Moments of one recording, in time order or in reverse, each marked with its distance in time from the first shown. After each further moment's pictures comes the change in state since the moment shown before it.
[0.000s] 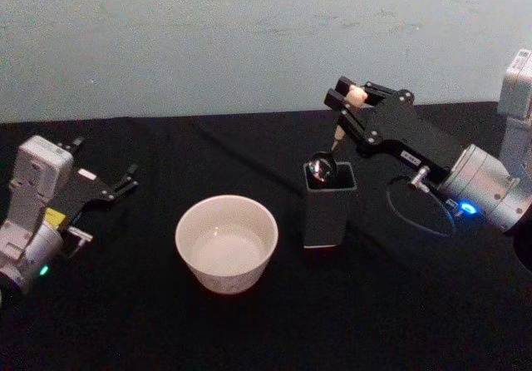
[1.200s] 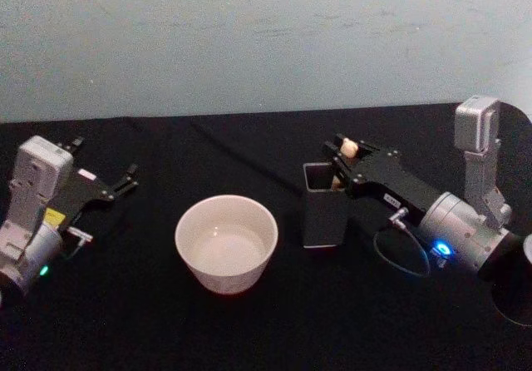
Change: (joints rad) left arm 0.000 0.000 0.000 0.000 0.000 0.000 0.000; right arm -0.082 -0.064 -0.001 0.035 -0.031 0.163 -0.170
